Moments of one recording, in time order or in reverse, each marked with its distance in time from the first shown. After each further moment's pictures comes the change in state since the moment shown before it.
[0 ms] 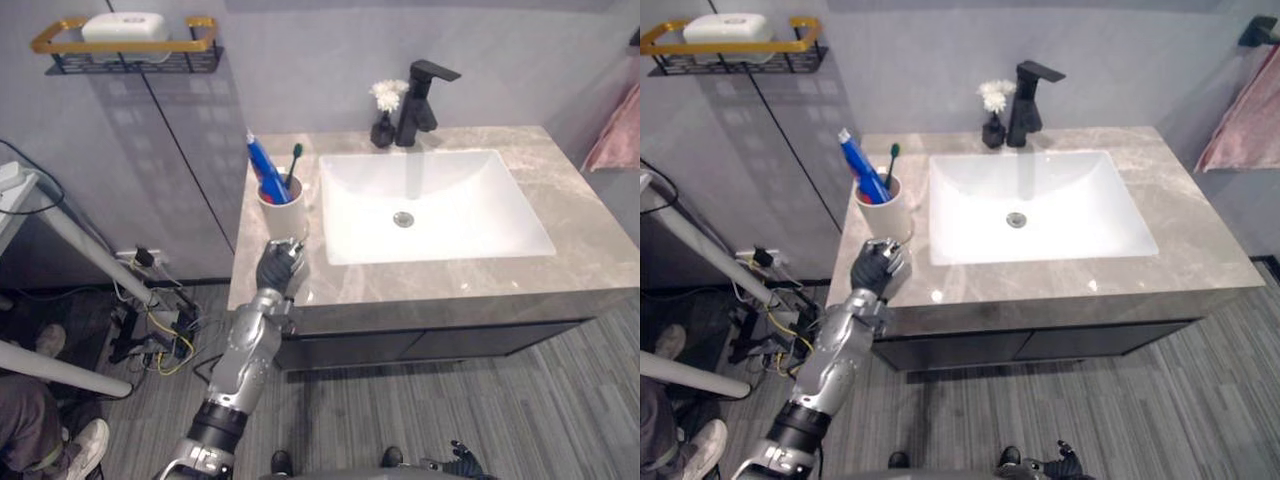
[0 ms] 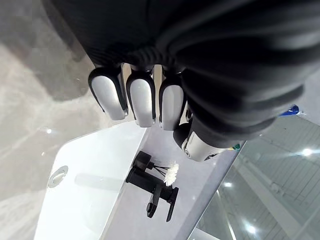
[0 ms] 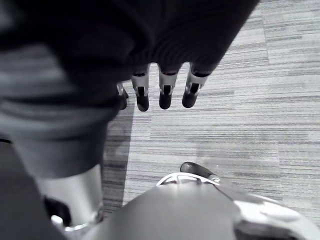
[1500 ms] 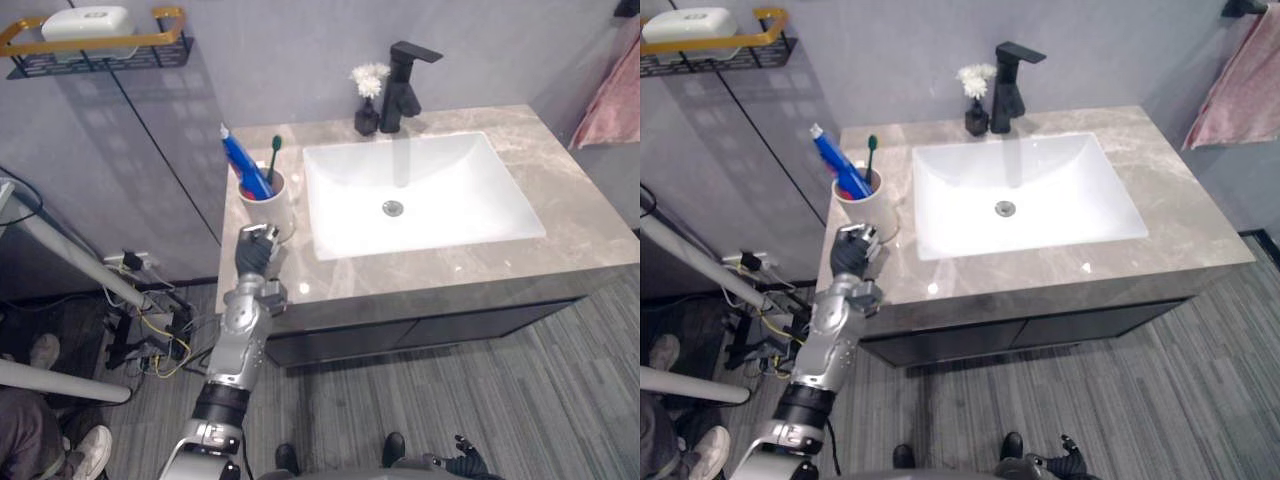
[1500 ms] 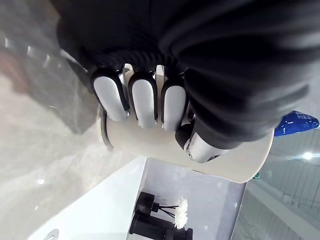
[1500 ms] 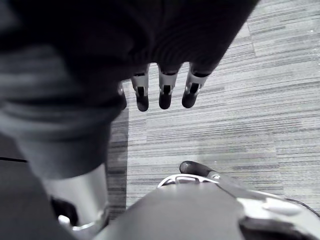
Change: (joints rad) left arm -0.100 -0.054 0.157 0.130 0.198 -0.020 0.107; right arm 0.050 0.001 0.000 -0.097 0.049 -0.004 -0.001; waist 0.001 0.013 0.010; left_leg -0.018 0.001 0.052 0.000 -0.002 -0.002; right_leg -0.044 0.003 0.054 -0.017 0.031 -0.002
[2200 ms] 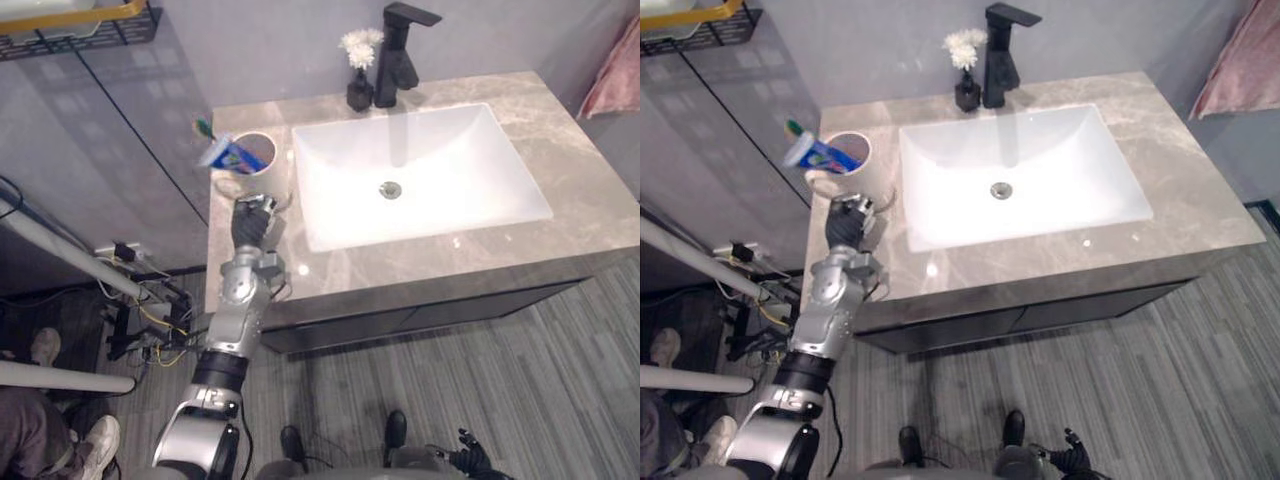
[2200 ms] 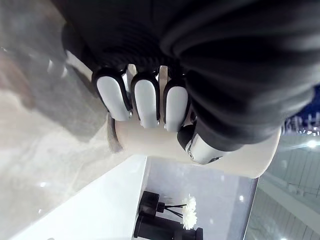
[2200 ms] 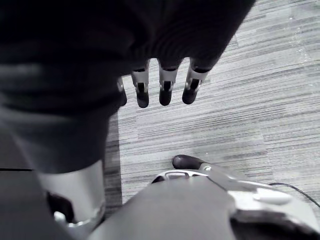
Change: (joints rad) left arm -0.158 0.040 0.020 0.089 -0.004 -0.012 0.008; right arm 0.000 -0.014 -0.002 -0.026 0.060 -0.019 -0.001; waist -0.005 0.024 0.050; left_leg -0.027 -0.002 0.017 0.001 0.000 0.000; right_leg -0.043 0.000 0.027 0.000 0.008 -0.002
